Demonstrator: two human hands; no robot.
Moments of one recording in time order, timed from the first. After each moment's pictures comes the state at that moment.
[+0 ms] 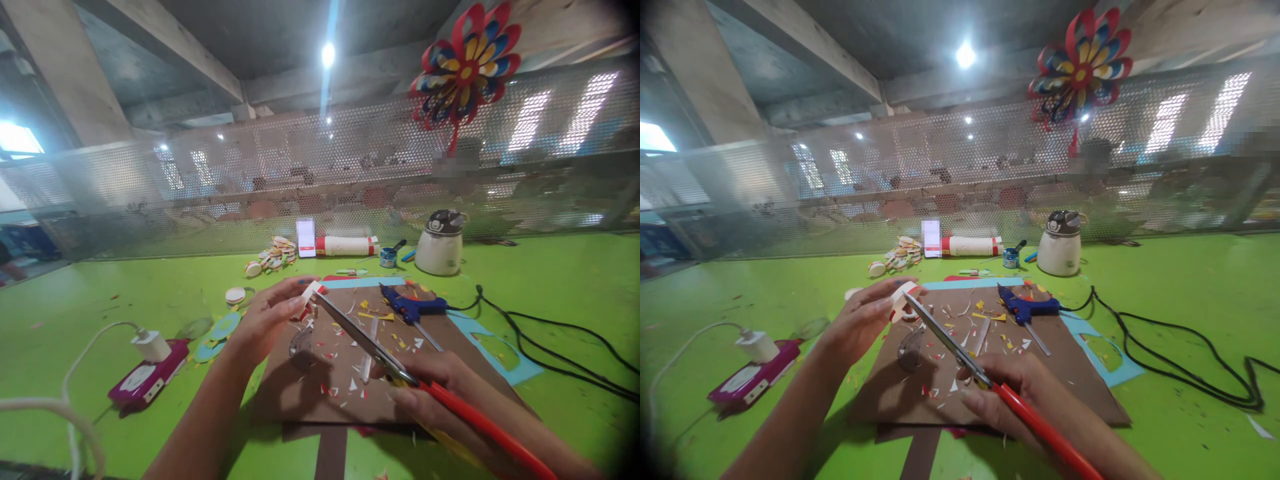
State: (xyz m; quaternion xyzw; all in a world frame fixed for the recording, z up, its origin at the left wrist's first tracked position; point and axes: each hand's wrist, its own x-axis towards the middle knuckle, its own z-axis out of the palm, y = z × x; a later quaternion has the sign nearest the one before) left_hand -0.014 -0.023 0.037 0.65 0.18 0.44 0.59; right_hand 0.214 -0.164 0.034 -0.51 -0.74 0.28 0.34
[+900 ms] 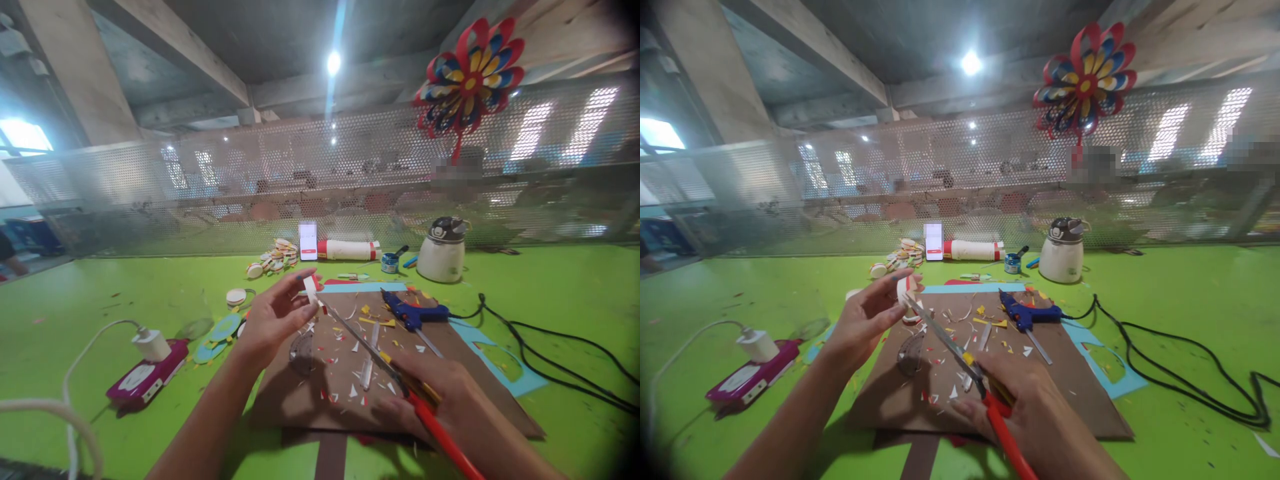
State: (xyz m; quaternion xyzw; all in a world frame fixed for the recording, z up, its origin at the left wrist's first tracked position) left_hand -0.004 -0.028 0.038 0.64 0.16 0.50 0.56; right_hand 0.207 -0.158 0.021 -0.57 -0.73 0.16 0.33
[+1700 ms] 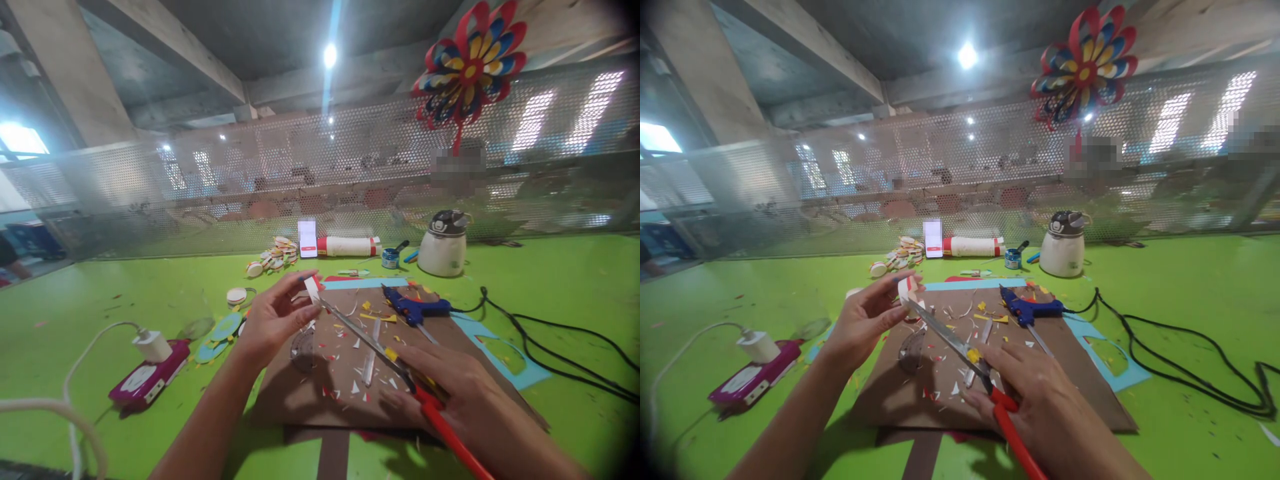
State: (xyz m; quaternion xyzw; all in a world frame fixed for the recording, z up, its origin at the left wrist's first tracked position) left_hand -0.004 -0.026 0.035 0.67 0.14 0.49 0.55; right_hand 0.219 -0.158 0.013 -0.59 -0.75 0.08 0.29
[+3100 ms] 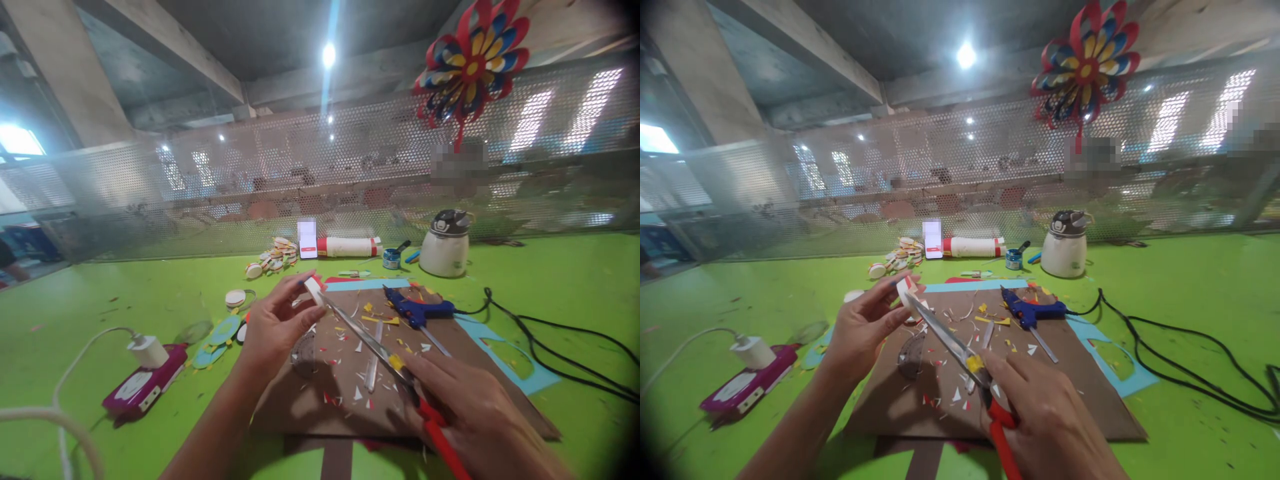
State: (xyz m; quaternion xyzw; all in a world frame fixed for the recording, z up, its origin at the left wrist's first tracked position) left_hand 0.007 -0.036 0.037 0.62 0.21 0.55 0.52; right_hand 0.215 -0.158 0.001 -0.54 -0.77 -0.12 0.33
